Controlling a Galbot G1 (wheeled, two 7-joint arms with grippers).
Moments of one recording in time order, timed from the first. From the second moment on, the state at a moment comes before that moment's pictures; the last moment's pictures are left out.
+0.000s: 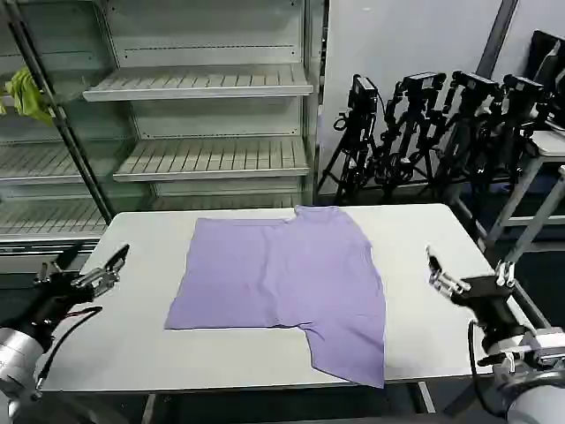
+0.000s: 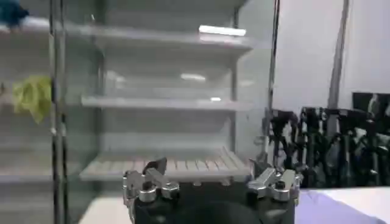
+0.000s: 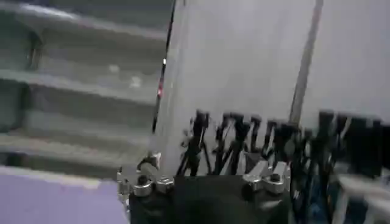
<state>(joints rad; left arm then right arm) 1.60 -0.90 -1.06 -2.35 -0.97 0.50 -0.04 -1.72 0.78 0.73 2.45 0.79 -0.32 0.44</state>
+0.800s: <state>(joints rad) 1.59 -0.89 -0.86 -2.24 -0.89 0.52 -0.02 -1.84 0.81 0.46 2.44 0.76 -0.34 0.48</state>
